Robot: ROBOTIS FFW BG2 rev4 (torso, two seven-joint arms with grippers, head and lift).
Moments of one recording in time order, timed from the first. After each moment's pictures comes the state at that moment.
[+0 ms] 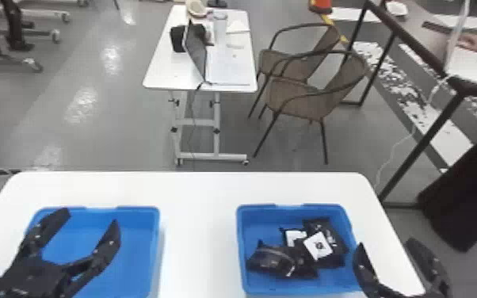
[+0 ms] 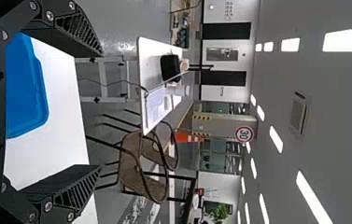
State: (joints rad) left arm 0.53 0.00 0.18 -1.95 0.09 -0.05 -0.46; right arm 0.65 0.00 -0.27 -1.79 -0.12 -0.41 0.31
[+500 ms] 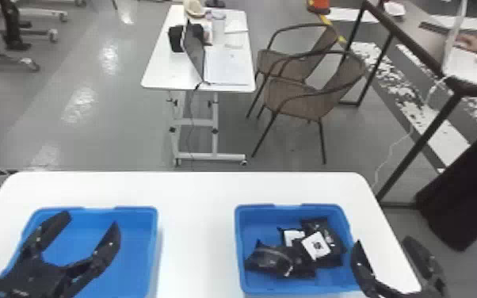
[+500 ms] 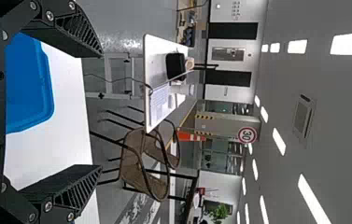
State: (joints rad) left arm 0.53 0.00 0.18 -1.94 0.11 -0.03 -0.46; right arm 0.64 0.00 -0.26 -1.79 -0.12 -0.40 0.31
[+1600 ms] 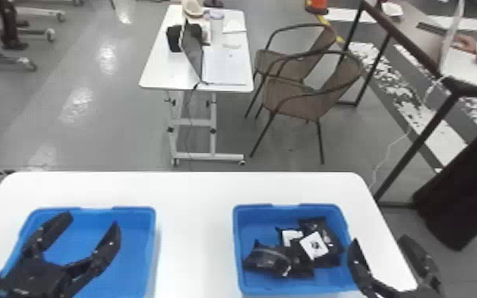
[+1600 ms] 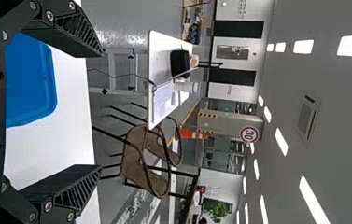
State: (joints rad) left arm 0.52 0.00 0.17 -1.94 0.13 0.00 -0.47; right arm 0.64 0.00 -0.26 -1.79 -0.14 -0.39 0.31
